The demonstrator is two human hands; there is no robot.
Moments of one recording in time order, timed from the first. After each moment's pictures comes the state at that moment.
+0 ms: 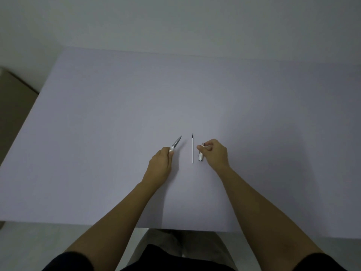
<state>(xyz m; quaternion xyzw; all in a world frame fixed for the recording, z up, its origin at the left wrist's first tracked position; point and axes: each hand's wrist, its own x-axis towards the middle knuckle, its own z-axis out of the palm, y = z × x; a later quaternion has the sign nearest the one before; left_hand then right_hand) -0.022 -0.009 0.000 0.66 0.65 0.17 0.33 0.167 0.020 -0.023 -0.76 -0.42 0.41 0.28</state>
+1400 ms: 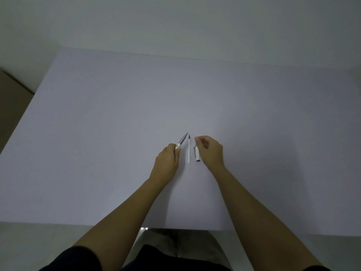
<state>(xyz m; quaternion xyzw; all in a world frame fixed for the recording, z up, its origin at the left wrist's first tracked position) 0.004 -0.006 0.006 0.67 0.64 0.20 0.33 0.154 0.014 0.003 -0.73 -0.46 0.37 0.34</state>
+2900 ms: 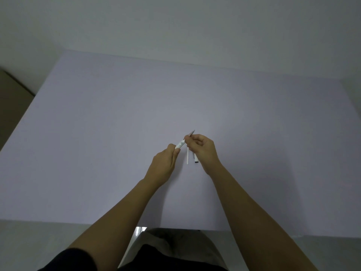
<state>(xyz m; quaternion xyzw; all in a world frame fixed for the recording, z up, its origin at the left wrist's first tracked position) -0.009 -0.011 0.017 0.71 0.59 0.19 0.34 0.137 0.010 0.038 -0.60 -0.39 0.56 0.42</state>
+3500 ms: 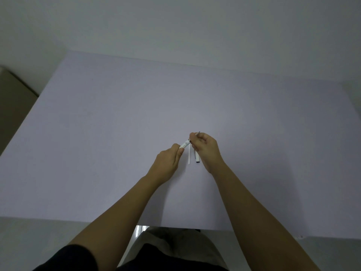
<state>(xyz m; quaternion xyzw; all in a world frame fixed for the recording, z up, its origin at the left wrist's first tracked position) -0.009 -0.011 0.027 0.73 0.57 0.18 0.35 0.137 0.011 0.043 -0.57 -0.34 0.59 0.45</state>
